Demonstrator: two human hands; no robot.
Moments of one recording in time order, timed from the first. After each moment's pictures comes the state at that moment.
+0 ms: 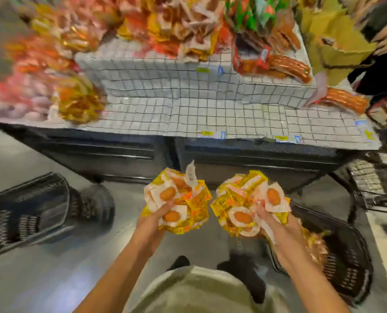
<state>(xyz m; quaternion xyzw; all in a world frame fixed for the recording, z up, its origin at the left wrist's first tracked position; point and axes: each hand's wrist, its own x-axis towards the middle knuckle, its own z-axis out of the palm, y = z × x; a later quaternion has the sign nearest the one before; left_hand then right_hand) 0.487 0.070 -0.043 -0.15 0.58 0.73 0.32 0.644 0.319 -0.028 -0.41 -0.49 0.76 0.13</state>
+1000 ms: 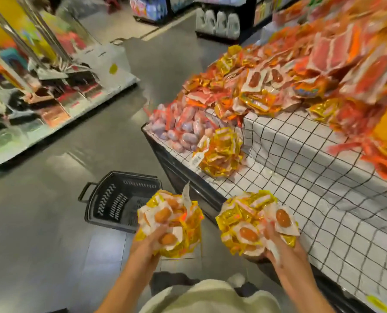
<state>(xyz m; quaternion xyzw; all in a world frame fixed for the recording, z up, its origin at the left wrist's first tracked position) 0.247 -0.147 -0.009 -0.34 0.53 0.78 0.02 0.214 0.149 -0.014 -0.25 -0.53 0.80 -0.12</state>
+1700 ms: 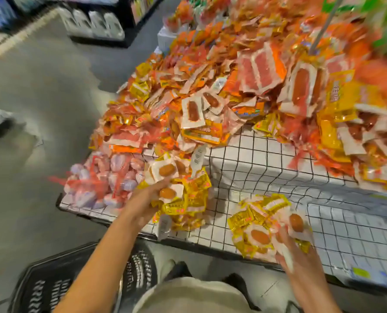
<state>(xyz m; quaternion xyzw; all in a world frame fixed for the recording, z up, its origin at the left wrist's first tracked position) -0.121 -0.147 0.006 -0.15 0.57 0.73 0.35 0.124 0.120 -0.005 -0.44 -0.51 0.73 0.12</state>
